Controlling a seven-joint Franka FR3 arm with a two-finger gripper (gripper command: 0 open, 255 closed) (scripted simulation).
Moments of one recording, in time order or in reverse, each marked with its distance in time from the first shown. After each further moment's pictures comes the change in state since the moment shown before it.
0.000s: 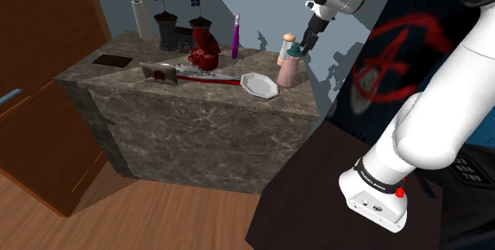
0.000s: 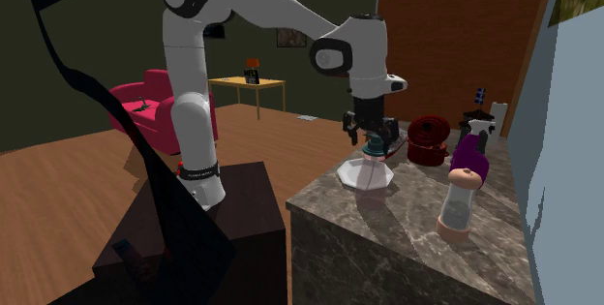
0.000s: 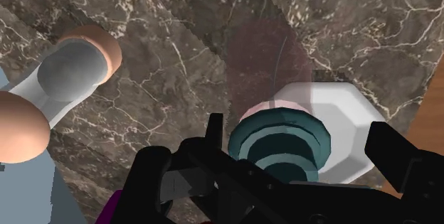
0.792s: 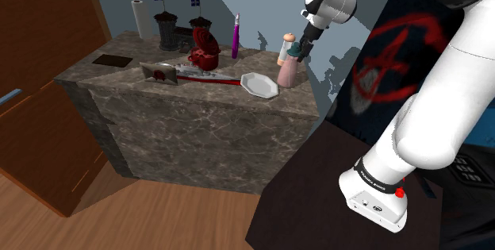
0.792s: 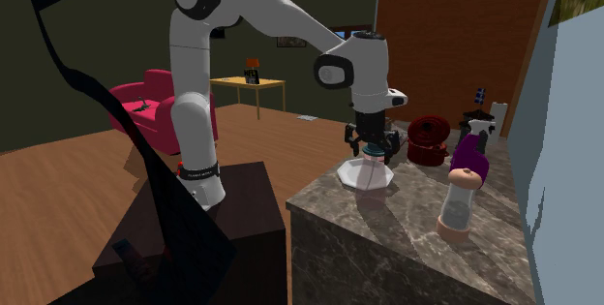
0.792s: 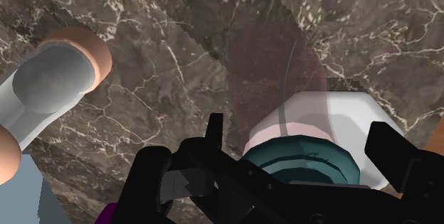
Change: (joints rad) arm -0.004 0.081 0.012 -0.017 0.085 0.071 -0.064
